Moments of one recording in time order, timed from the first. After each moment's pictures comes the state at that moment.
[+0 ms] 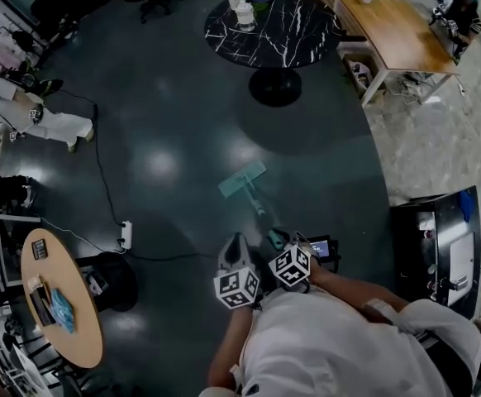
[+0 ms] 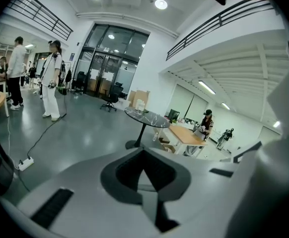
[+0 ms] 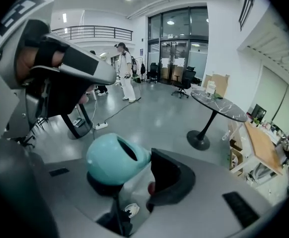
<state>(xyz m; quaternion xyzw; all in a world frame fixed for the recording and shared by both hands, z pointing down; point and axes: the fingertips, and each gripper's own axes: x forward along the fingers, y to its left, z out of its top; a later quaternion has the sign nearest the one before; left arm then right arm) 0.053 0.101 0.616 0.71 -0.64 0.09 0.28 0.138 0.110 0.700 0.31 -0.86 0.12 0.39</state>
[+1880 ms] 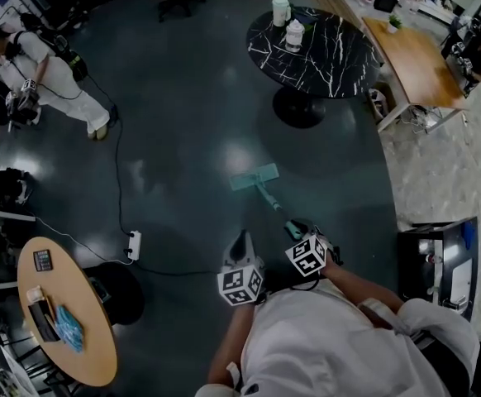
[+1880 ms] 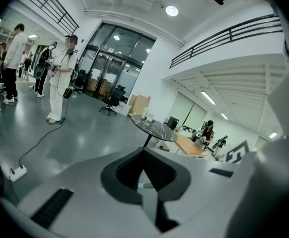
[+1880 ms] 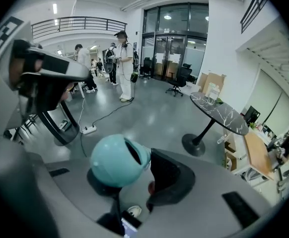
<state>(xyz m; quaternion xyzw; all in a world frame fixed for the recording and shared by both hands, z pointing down) -0.117 -0.009 0.603 0.73 -0.62 0.04 0.29 0.015 -0.027 0.687 0.35 -0.83 0.12 0.42</state>
